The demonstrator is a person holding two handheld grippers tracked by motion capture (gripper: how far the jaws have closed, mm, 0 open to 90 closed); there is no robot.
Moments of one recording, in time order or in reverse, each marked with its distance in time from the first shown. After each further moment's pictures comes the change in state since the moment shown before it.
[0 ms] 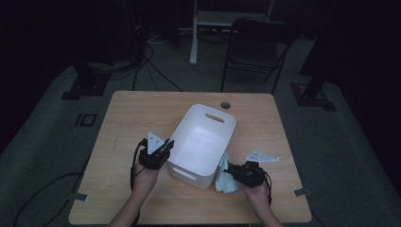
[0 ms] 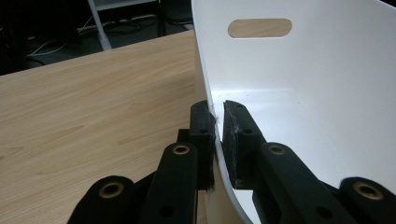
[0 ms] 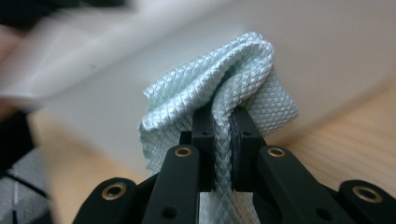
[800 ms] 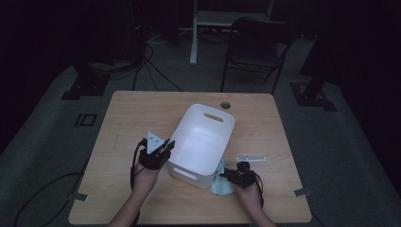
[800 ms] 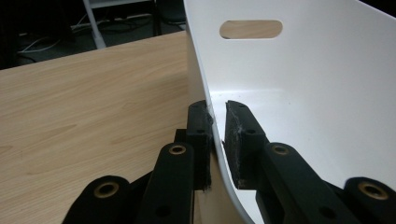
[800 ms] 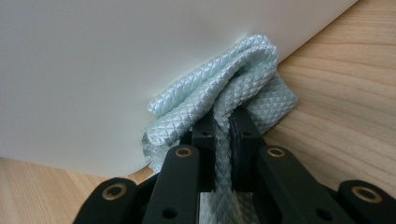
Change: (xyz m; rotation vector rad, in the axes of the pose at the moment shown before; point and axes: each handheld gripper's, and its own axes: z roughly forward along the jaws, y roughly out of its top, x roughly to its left) left arm 0.001 0.000 0.001 -0.001 -0.019 -0.017; right arm -0.033 -0.034 0.049 0.191 -0.103 0.149
